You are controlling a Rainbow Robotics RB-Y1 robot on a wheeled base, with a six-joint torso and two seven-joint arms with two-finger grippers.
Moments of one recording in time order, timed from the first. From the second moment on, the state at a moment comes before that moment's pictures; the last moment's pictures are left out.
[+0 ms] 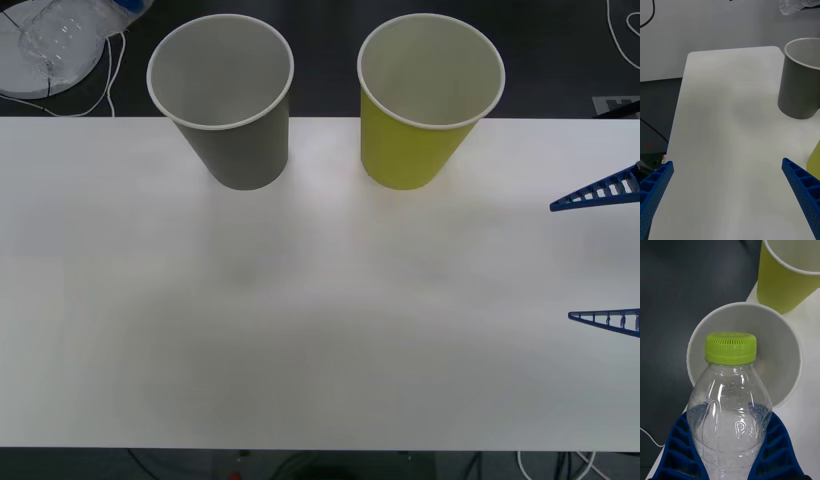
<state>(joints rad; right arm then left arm) 0.22 -1.35 -0.26 -1.91 0.75 -1.21 0.07 -1.38 0.94 -0.37 -1.08 -1.78 -1.57 0.80</state>
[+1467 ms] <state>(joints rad) 0.22 -1.35 -0.26 -1.91 0.75 -1.21 0.07 -1.58 0.71 -0.53 -0.86 -1.91 -1.57 0.78</state>
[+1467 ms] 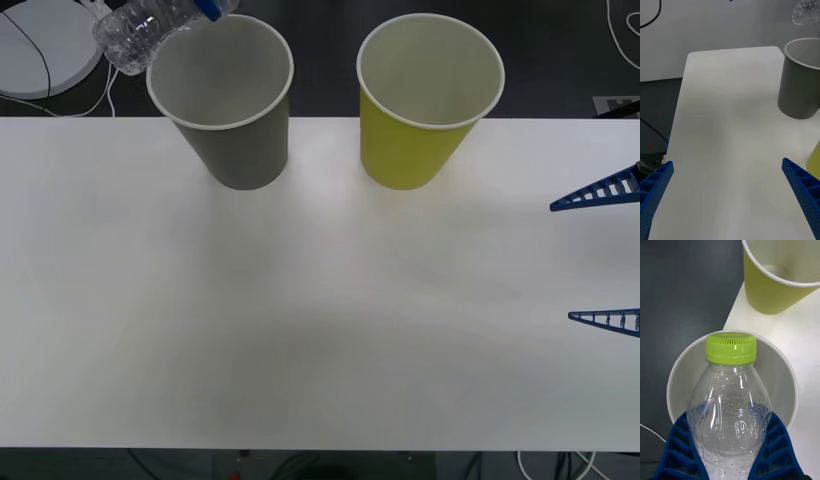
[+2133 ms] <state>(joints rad) 0.22 -1.35 -0.26 -1.91 0.75 -1.21 0.07 -1.58 0.71 -0.53 -0.76 -1.82 -1.57 0.70</state>
